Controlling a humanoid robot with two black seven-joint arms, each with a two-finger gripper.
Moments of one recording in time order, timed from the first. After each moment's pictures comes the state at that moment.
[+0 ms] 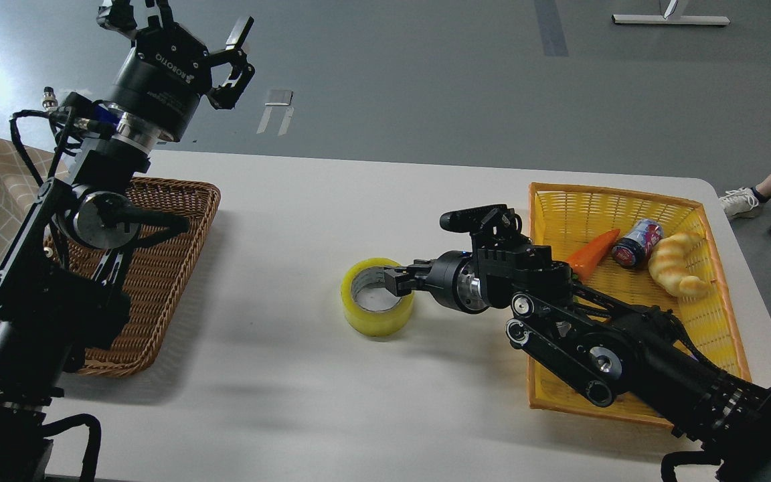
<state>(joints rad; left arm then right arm) -0.50 0.23 -1.46 -1.29 0.56 -0.33 -0.10 0.72 0.00 0.63 1.10 -1.89 0.49 -0.23</state>
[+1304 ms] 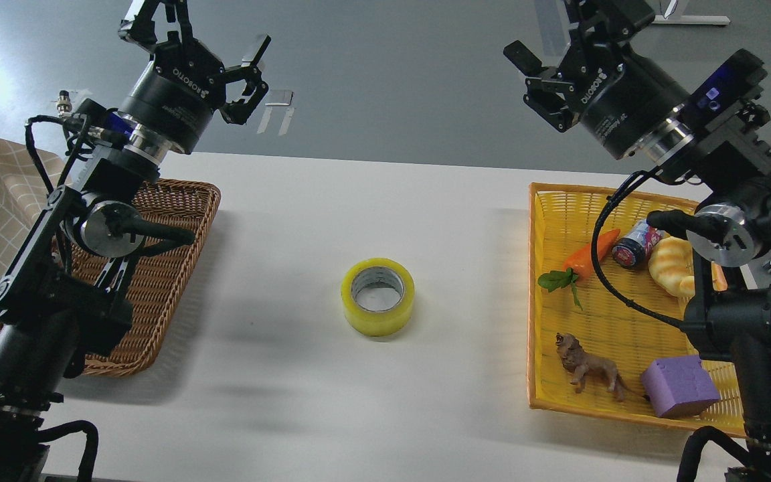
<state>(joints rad) -0.49 0.23 -1.41 -1.29 0.57 -0.38 -0.10 0.56 0.00 1.55 1.49 -1.05 0.47 -0.22</state>
